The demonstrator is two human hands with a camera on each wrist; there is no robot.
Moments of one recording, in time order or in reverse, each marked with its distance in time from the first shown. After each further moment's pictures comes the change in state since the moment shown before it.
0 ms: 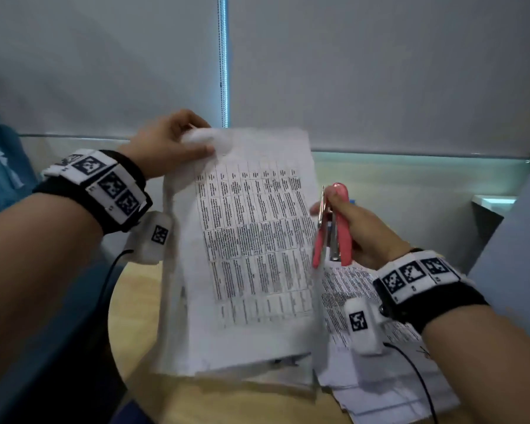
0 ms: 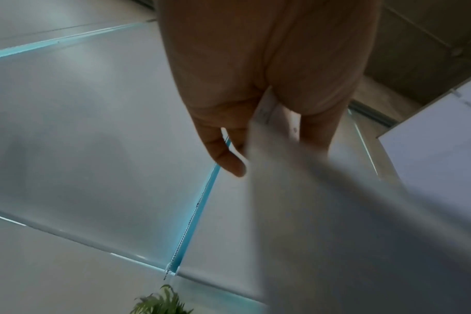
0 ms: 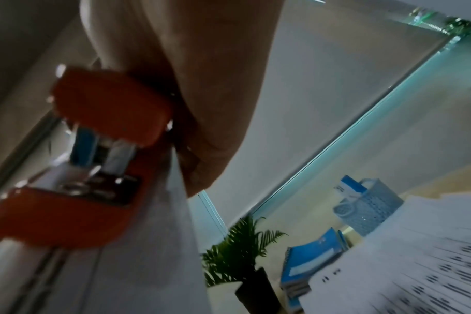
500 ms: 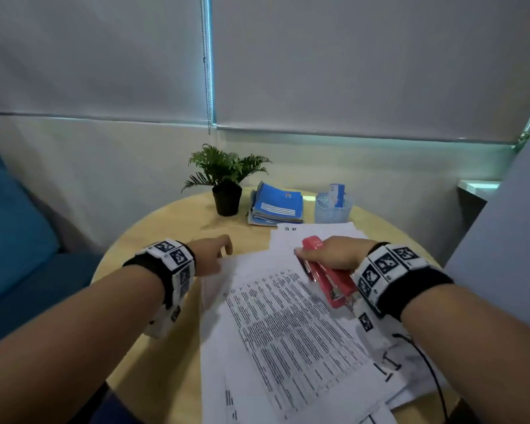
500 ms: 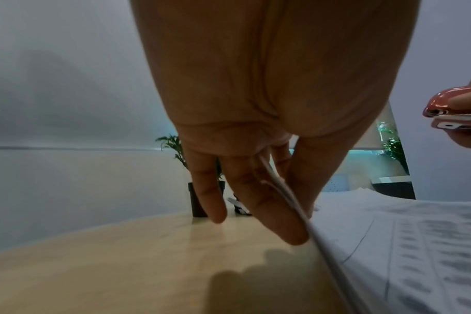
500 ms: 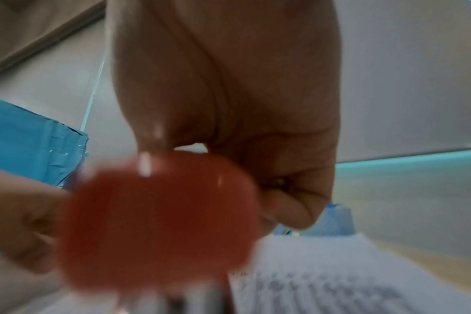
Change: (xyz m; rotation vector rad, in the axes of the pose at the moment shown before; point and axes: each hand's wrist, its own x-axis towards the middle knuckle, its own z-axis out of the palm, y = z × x) left_hand -0.071 -0.065 0.158 0.506 -0.817 -0.215; right_hand 0.012 0.045 -0.014 -1.172 -0.089 0.585
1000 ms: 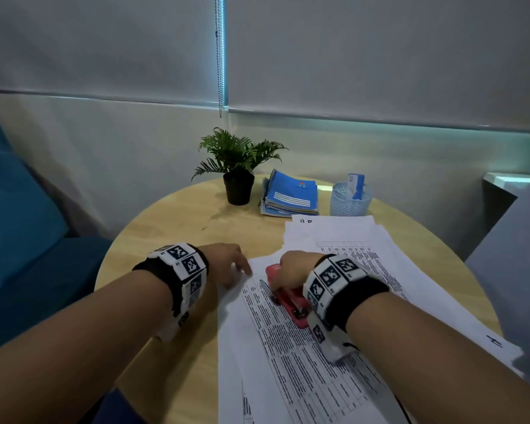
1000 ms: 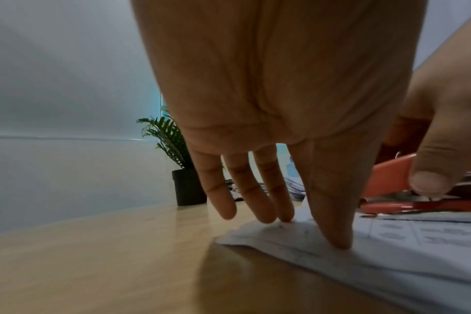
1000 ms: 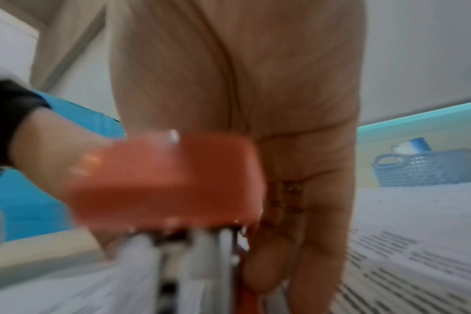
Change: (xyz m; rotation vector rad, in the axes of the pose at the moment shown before) left_hand 0.007 0.000 0.016 0.147 -0.116 0.145; right_hand 0.025 -0.073 0.064 -0.372 -0.107 -0.153
